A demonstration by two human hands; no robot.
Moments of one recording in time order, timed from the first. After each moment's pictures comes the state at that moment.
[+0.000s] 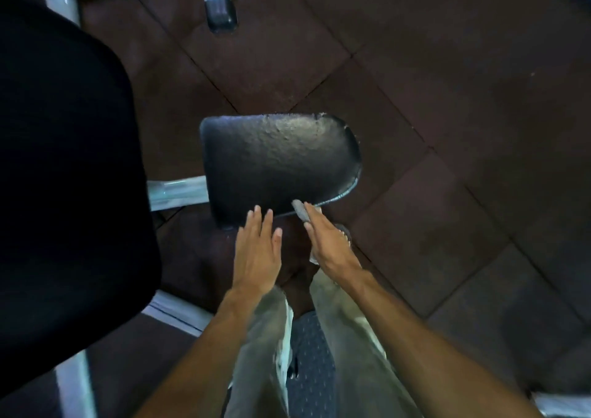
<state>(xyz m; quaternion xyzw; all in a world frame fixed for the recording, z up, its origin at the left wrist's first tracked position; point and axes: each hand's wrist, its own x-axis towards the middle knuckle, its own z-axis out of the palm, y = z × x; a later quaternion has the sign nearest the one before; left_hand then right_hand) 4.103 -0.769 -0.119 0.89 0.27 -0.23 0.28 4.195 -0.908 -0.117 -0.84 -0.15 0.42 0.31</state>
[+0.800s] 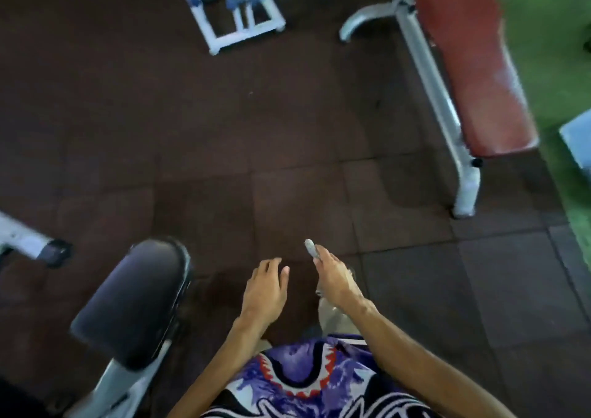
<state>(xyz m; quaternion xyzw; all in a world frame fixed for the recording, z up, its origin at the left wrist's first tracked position) 4.106 -1.079 0.069 0.92 -0.18 -0.31 0.17 4.043 -1.234 0.079 -0.82 0.32 0.19 0.43</state>
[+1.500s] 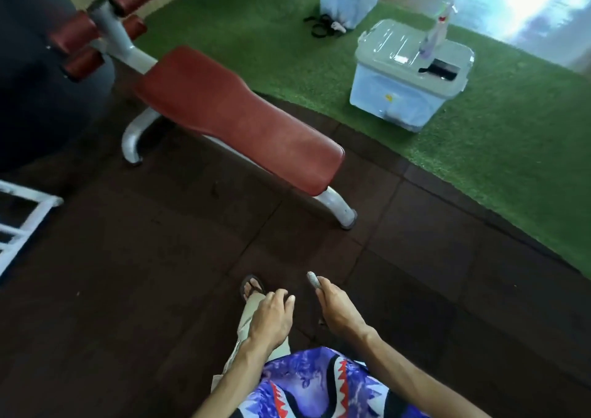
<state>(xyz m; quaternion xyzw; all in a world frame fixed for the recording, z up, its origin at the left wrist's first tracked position) 4.204 -1.546 0.045 0.75 -0.52 -0.40 0.02 4.044 -1.593 0.071 -0.64 0.60 0.00 0.48</state>
